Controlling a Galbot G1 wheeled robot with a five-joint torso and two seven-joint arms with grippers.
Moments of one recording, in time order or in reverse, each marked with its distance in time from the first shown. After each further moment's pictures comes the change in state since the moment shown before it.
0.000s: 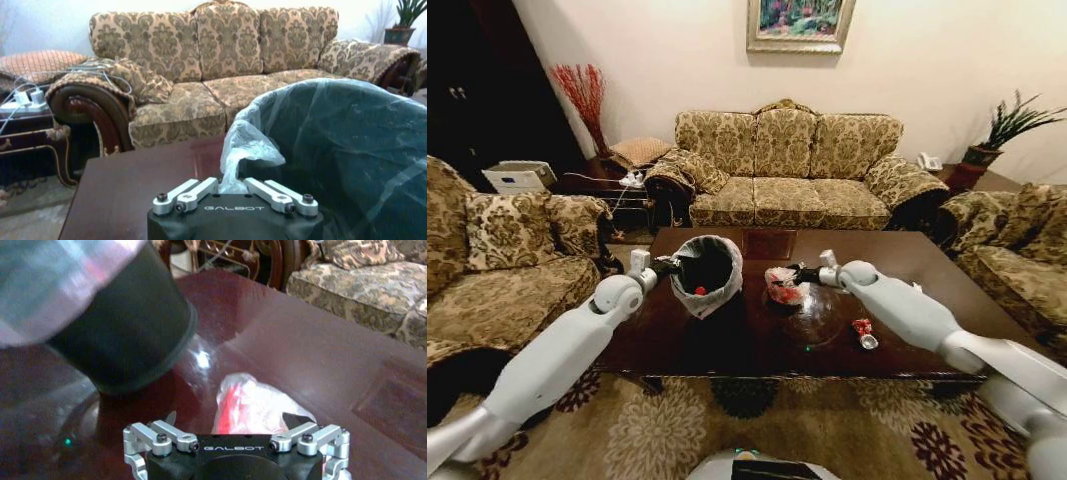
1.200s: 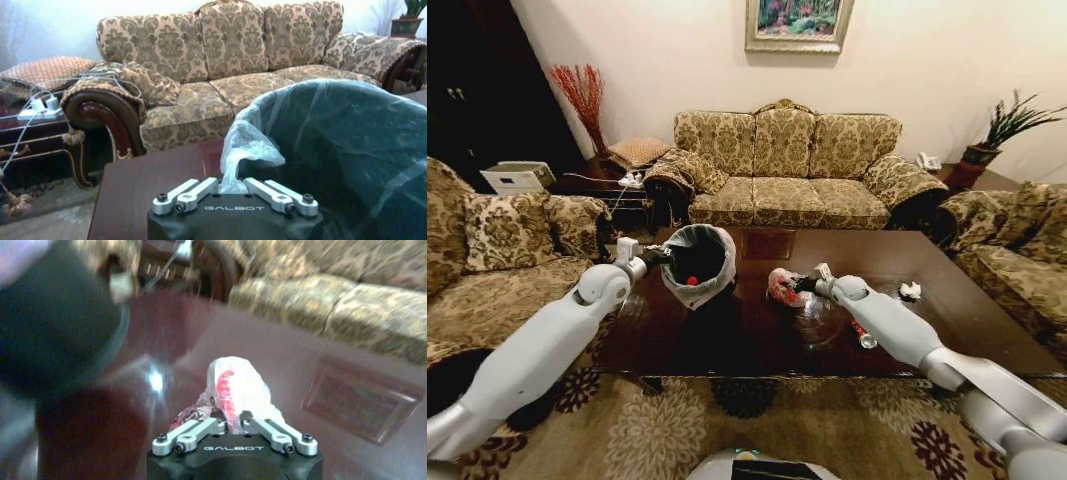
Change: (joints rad) left arm 0.005 0.083 -0.057 -0.055 -0.045 0.063 0.003; right arm -0.200 -0.006 0.294 0.172 0.001 -0.068 0.267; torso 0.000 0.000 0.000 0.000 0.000
